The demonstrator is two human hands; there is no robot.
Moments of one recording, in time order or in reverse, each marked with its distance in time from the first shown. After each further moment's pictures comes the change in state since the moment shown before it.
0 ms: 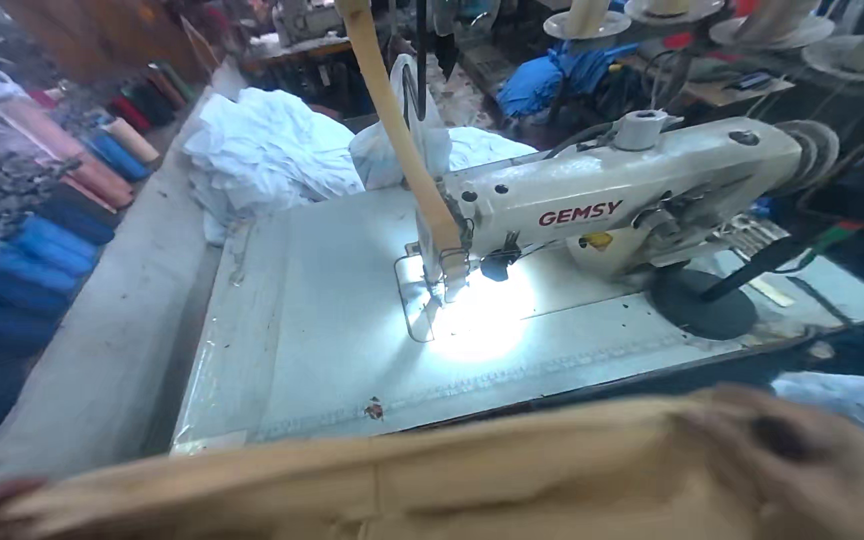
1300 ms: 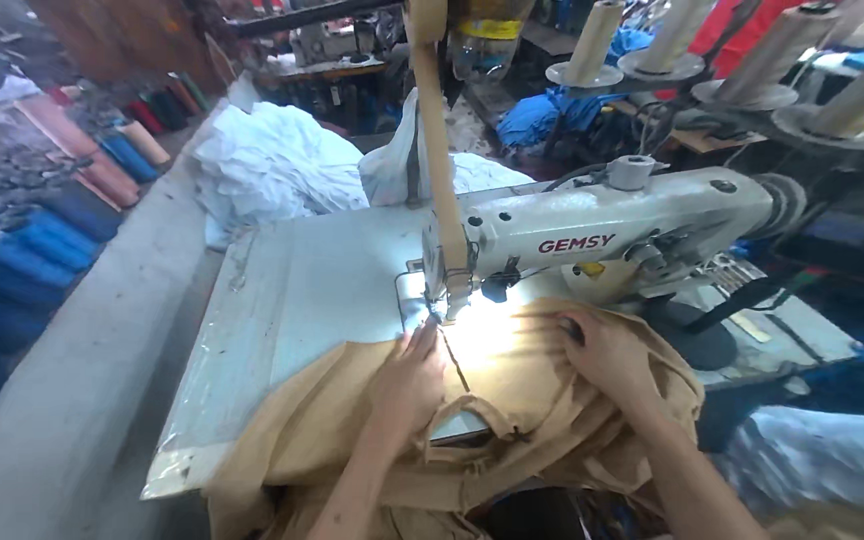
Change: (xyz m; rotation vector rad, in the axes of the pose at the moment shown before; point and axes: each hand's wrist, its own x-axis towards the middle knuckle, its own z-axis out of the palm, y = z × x) left_hand 0.014 0.347 0.188 -0.231 -0.446 0.709; right_hand 0.111 0.087 0.079 -0.731 -0.133 0.303
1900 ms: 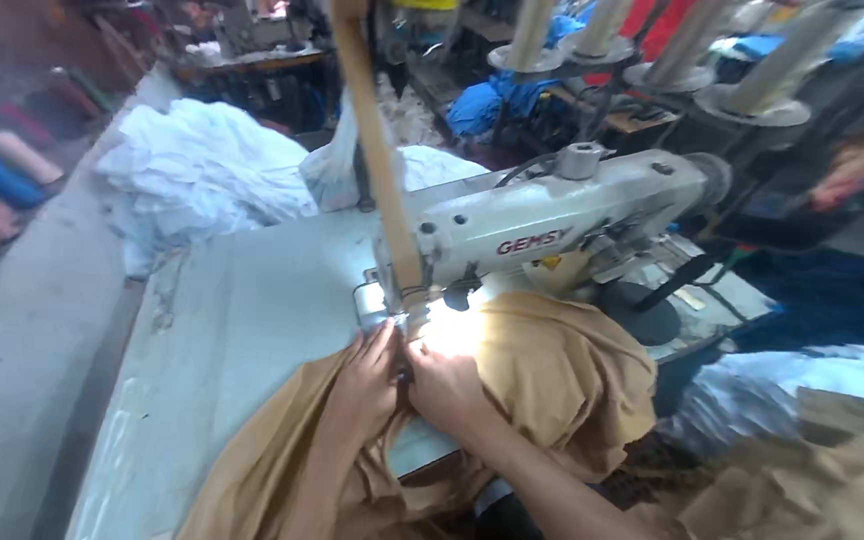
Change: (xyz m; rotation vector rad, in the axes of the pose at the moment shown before) left_hand 0.024 -0.040 0.008 -0.041 0.205 0.194; right_hand -0.025 -0.168 0.048 -0.036 -0.112 -0.226
